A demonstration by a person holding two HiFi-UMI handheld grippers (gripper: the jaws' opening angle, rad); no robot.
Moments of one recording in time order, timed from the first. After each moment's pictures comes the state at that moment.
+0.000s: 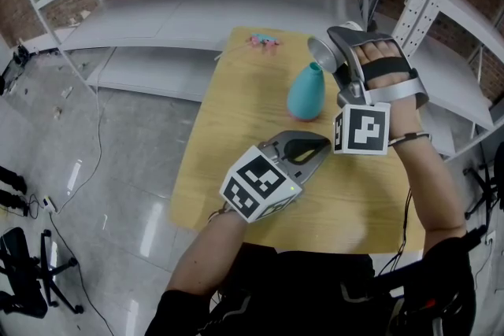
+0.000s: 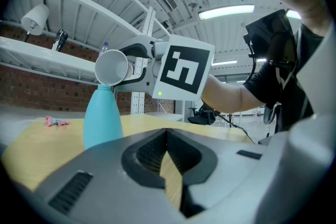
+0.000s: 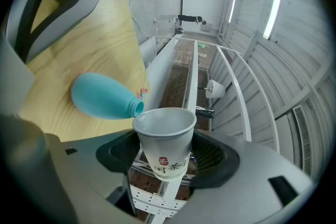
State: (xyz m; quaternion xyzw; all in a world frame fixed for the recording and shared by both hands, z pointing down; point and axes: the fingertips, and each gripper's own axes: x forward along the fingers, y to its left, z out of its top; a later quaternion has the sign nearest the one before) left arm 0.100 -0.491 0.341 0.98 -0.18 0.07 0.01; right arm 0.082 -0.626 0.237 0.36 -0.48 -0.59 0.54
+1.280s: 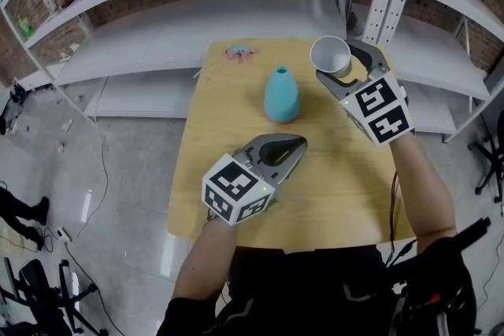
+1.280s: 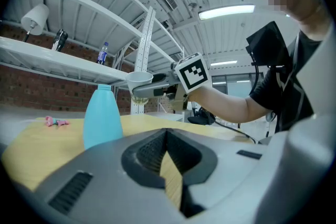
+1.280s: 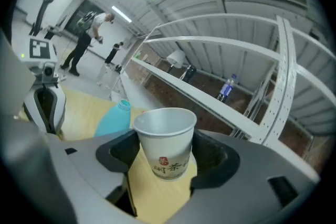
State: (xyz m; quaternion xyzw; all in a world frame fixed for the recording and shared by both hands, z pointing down) left arm 0.096 -0.493 0.341 0.98 -0.18 0.07 0.01; right arm 0.161 -0.617 0.252 0.50 -0.79 -0.19 0.28
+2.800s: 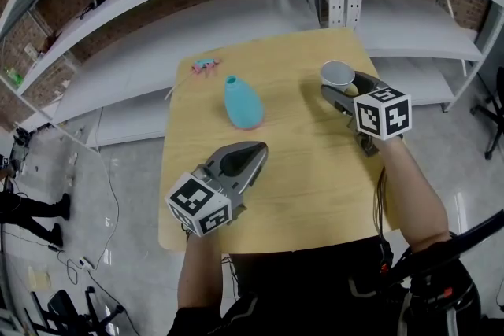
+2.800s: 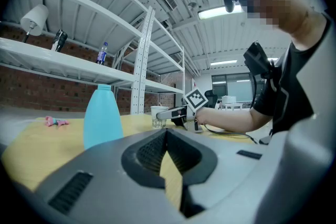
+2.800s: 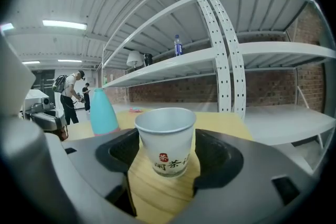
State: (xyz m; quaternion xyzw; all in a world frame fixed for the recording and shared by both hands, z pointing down) left arm 0.094 -0.492 0.342 0.98 -0.18 0.07 0.01; right arm 0.289 -0.599 0.351 0.56 -0.81 0.11 0.10
